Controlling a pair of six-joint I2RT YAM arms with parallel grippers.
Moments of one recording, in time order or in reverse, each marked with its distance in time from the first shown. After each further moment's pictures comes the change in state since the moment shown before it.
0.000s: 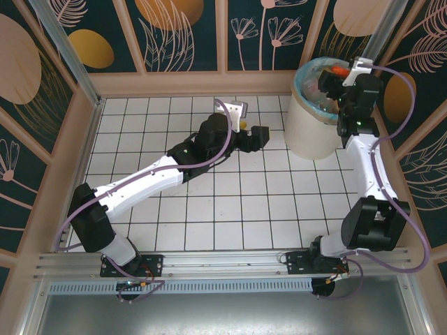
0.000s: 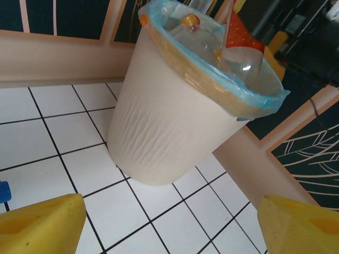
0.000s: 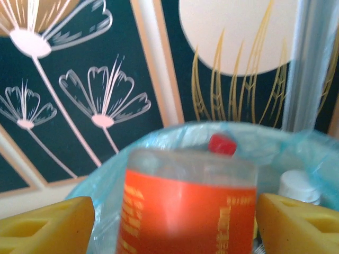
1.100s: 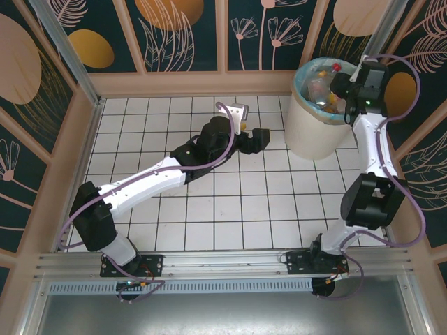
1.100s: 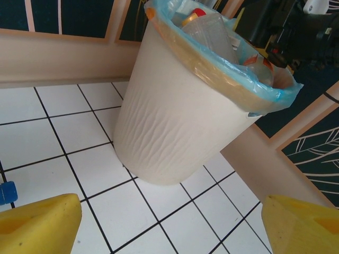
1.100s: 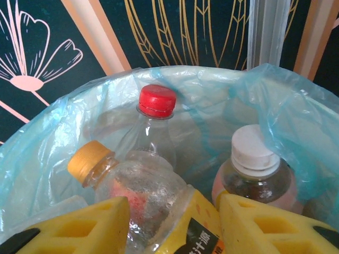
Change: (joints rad) left arm 0.000 0.015 -0.034 0.045 -0.013 0.026; right arm -0.068 0.224 0.296 -0.397 0.005 0.068
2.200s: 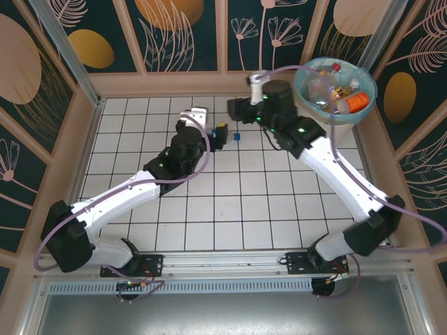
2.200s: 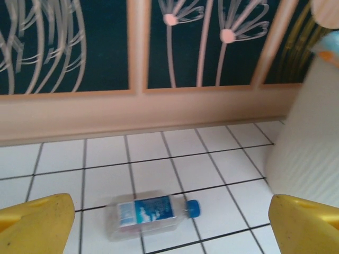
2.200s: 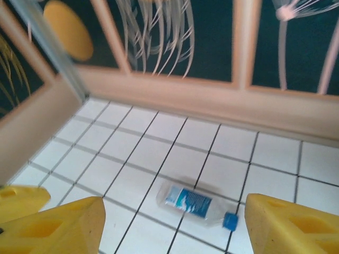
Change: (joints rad) left arm 0.116 -0.258 -0.326 0.094 -0.422 0.251; right arm 0.839 -0.164 -0.053 -0.054 0.146 -0.032
